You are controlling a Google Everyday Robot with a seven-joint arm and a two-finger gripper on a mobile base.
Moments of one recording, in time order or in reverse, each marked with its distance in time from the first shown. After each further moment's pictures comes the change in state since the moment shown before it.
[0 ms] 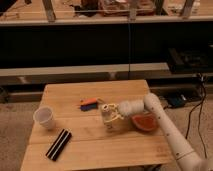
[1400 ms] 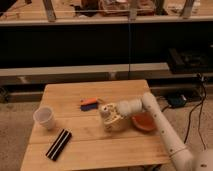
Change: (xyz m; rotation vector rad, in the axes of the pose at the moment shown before) arm -0.003 0.003 0.002 -0.080 -0.102 -0.081
